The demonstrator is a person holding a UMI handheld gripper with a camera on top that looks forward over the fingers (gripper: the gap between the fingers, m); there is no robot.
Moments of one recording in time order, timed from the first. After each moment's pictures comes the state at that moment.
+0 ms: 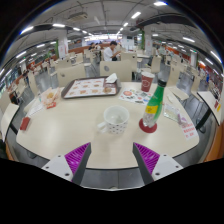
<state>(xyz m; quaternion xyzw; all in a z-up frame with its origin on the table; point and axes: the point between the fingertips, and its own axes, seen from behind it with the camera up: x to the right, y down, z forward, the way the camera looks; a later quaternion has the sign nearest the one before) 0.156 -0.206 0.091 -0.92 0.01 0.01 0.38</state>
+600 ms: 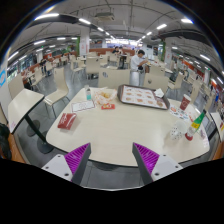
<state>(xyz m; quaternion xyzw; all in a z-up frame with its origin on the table) -0.173 -0.249 0.145 -0.91 -0.09 0.02 0.41</state>
